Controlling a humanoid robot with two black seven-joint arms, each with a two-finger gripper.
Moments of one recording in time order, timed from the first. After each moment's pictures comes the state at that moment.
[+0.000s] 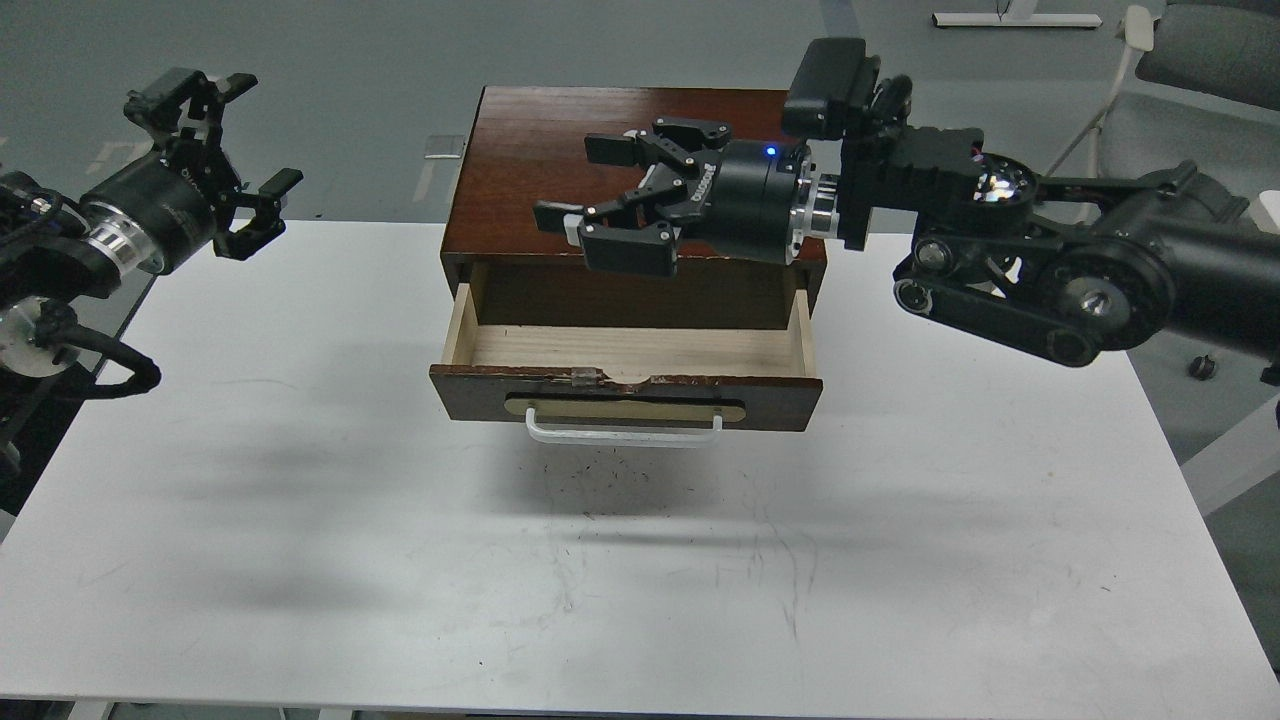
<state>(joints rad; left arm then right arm) -0.83 0.65 -0.59 -0.76 0.17 -0.43 -0.24 1.45 -0.34 -0.08 1.14 -1.32 -0.15 0.49</state>
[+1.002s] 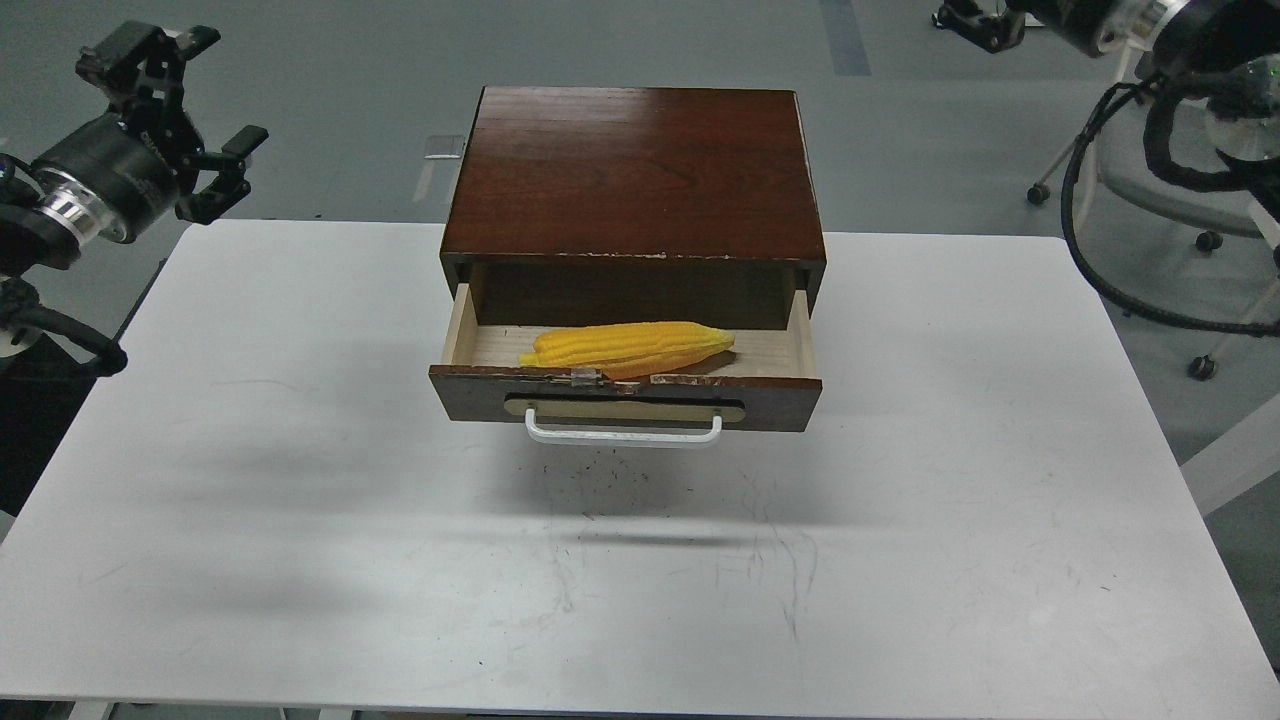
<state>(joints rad) -0.87 0.70 -0.59 -0.76 0.25 -0.44 -0.33 1.26 -0.60 0.33 0.79 0.10 0.42 0.09</state>
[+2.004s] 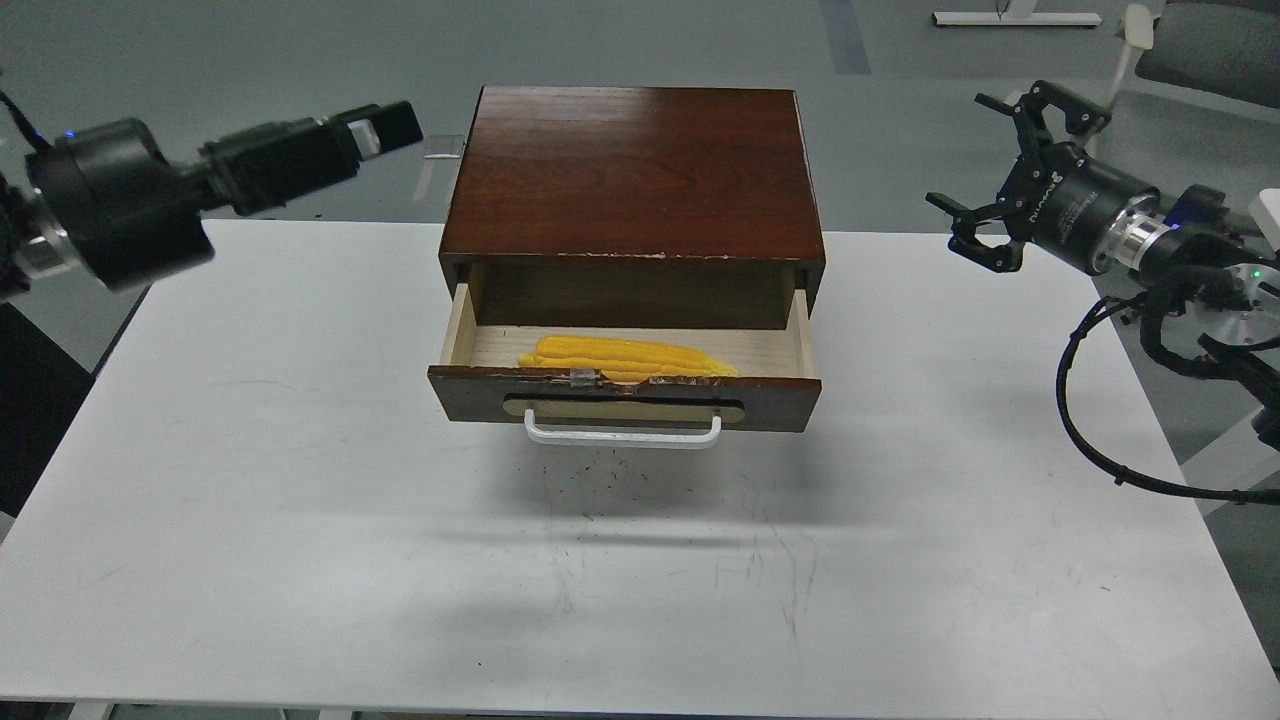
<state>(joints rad) -0.87 1.17 -0.56 -1.75 1.20 -0.16 -0.49 0.94 -0.62 0.41 0.80 0.21 0.47 -0.03</state>
